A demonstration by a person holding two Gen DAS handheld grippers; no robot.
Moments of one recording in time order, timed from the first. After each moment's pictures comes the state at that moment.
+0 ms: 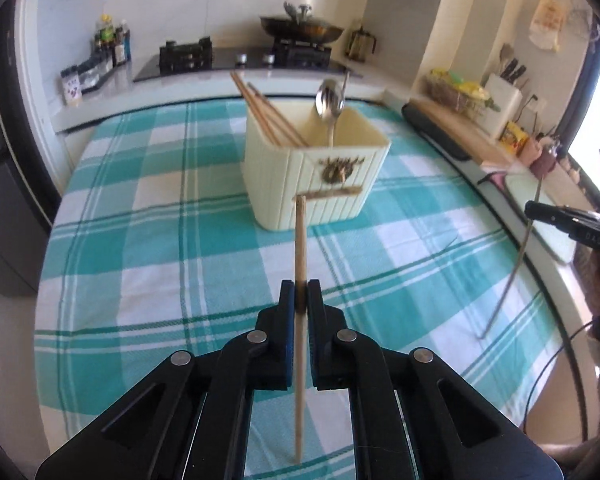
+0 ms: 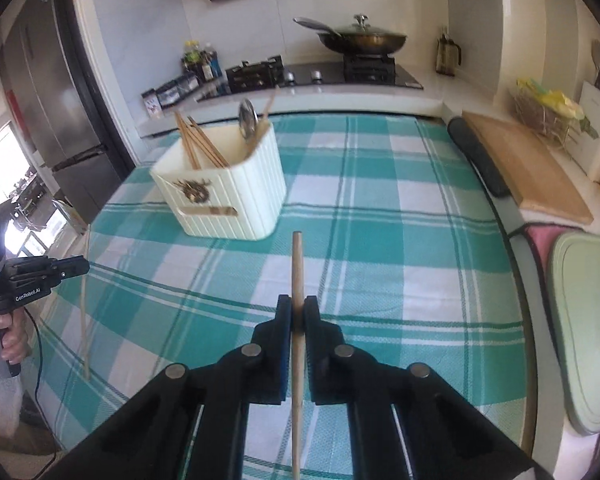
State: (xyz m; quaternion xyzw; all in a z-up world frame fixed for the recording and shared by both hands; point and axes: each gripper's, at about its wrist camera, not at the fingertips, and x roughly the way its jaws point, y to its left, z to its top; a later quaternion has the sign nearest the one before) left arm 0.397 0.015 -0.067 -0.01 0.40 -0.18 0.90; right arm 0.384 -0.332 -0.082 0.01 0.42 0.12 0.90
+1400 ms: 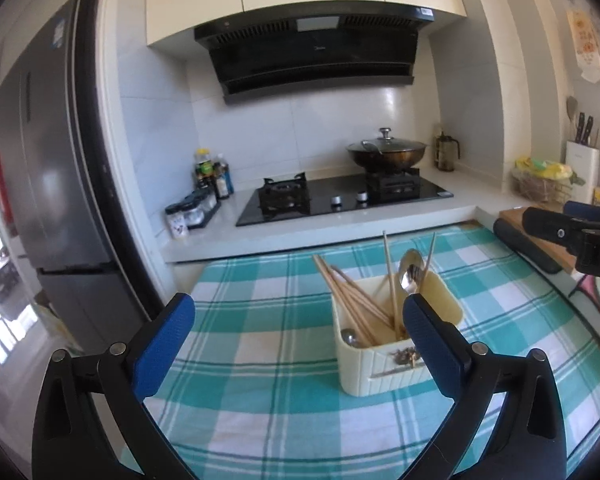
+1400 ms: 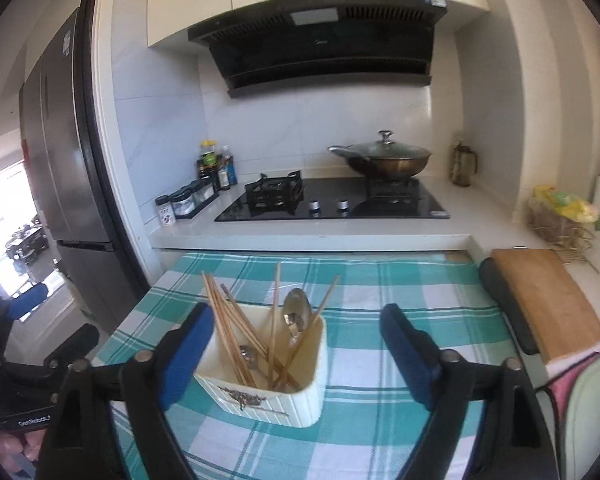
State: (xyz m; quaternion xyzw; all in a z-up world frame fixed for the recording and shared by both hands) left arm 0.418 -0.041 0.005 0.07 0.20 0.04 0.98; right arm 0.478 -0.249 0.000 0.02 0.25 0.10 0.96
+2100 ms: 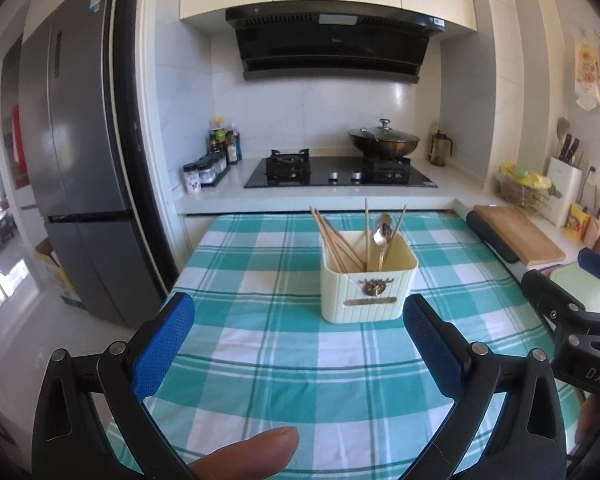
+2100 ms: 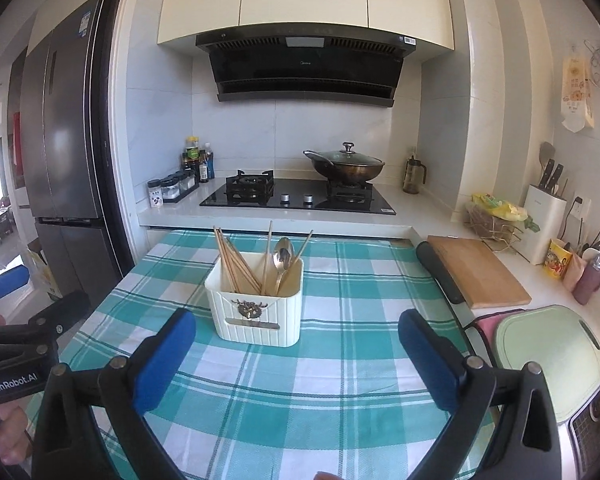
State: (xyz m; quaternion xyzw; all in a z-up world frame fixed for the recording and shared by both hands) left arm 0.299 -0.032 0.034 0.01 0.25 0.04 0.97; right arm 0.306 -0.233 0.020 -0.03 0.24 0.03 0.97
